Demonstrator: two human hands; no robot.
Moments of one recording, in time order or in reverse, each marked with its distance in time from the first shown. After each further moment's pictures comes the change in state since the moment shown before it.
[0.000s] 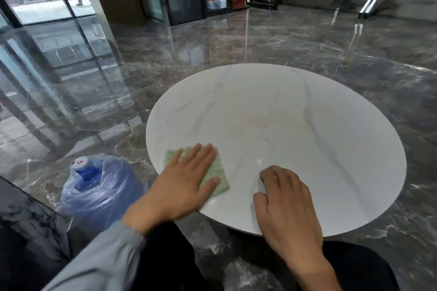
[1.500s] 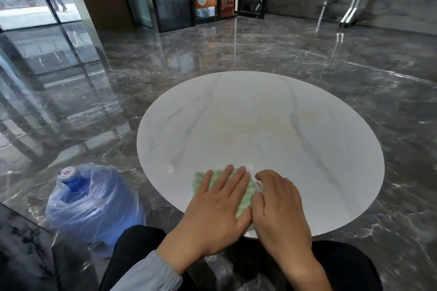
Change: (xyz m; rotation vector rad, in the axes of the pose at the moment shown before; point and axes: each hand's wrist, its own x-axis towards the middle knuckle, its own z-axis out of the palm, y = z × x) left_hand -0.004 0.084 0.025 -0.032 0.019 0.170; right_hand -0.003 0.001 0.000 0.224 0.047 0.042
